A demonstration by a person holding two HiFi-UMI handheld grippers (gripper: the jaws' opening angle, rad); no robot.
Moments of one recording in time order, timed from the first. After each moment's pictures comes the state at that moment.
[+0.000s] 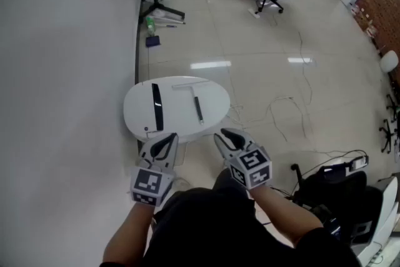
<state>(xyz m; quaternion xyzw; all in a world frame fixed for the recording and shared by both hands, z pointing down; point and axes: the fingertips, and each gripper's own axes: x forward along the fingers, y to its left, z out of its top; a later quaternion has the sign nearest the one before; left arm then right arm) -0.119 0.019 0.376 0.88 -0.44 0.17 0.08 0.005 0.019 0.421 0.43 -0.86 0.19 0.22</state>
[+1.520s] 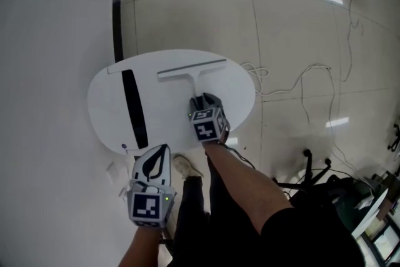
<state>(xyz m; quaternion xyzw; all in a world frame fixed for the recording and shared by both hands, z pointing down) -0.116 -0.218 0.654 0.77 -0.49 0.28 0.29 -0.040 -0.293 0.875 0.43 -0.73 0.36 0.39</state>
